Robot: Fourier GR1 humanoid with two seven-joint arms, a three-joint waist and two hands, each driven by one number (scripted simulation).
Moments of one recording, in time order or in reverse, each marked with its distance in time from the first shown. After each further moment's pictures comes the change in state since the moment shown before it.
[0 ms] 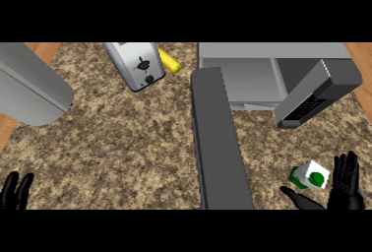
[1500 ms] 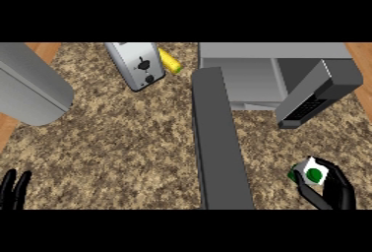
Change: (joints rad) left arm -0.023 0.011 0.050 0.031 0.039 -0.023 0.007; right arm -0.251 -0.113 -0.103 0.556 -0.025 0.254 -0.315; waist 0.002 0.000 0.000
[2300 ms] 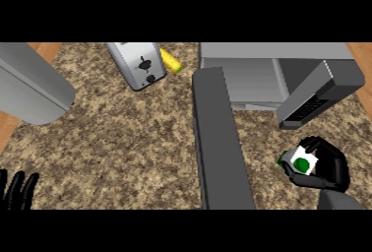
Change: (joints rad) left arm 0.018 -0.005 -0.025 0.016 0.006 -0.018 -0.017; right arm -0.115 -0.042 0.099 -0.092 0.029 0.100 0.040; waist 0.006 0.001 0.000
